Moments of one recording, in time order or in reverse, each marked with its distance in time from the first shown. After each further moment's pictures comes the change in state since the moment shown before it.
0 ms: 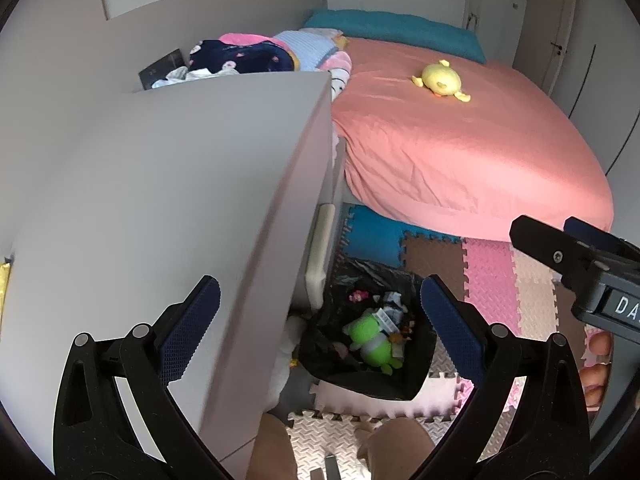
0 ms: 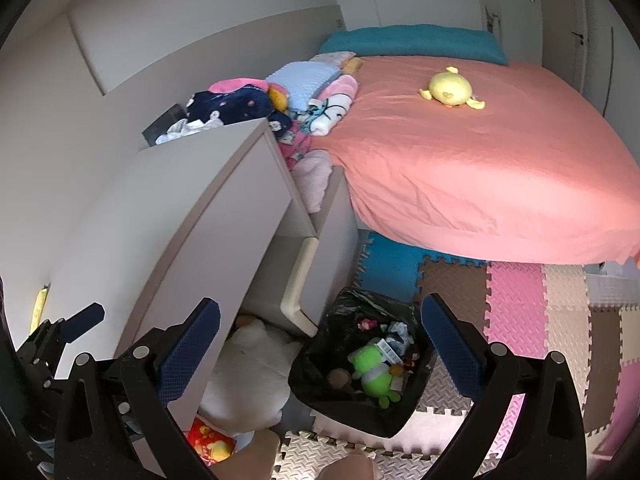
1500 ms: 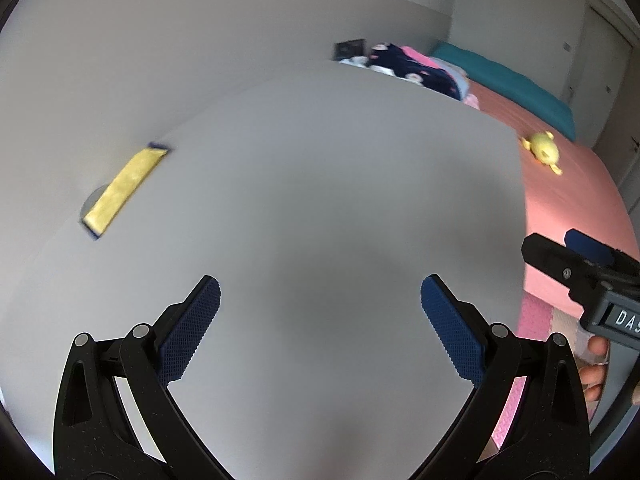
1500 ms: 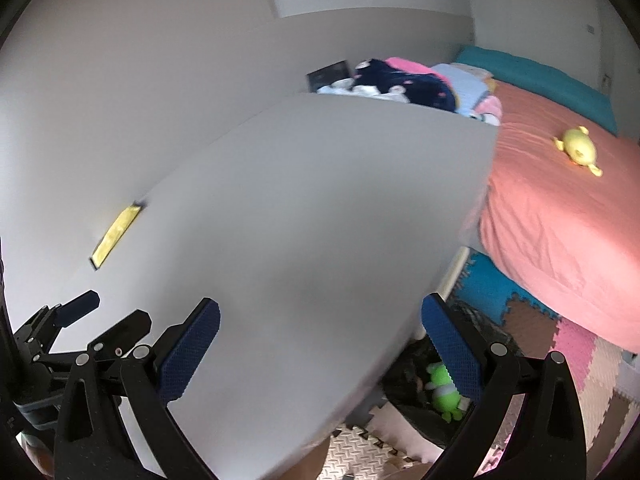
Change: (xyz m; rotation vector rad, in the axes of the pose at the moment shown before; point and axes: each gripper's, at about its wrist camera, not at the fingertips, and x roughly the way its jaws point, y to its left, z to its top) left arm -0.093 0.238 -0.091 -0.339 -0.038 0.198; right arm 0.007 0.251 -0.046 -0.327 0.065 0.230
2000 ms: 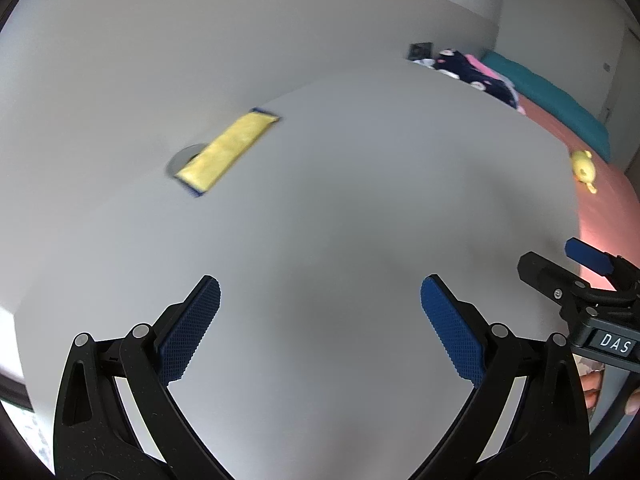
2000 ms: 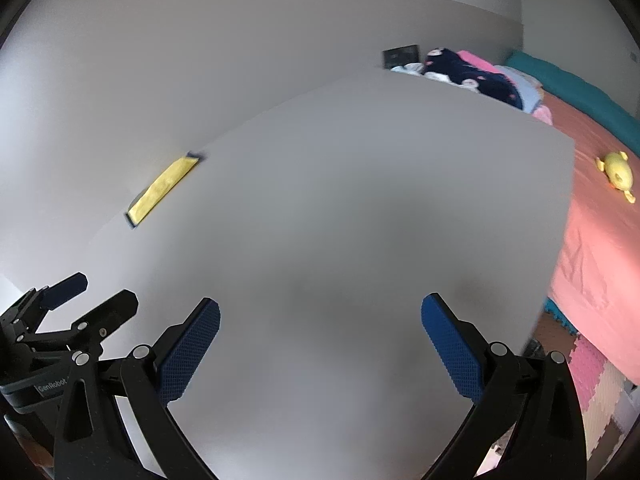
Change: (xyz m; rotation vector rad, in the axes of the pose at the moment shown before) left arm -0.021 0.095 -0.026 -0.092 0.024 0.120; right arm 0.029 0.101 -0.018 -0.118 0.071 0.073
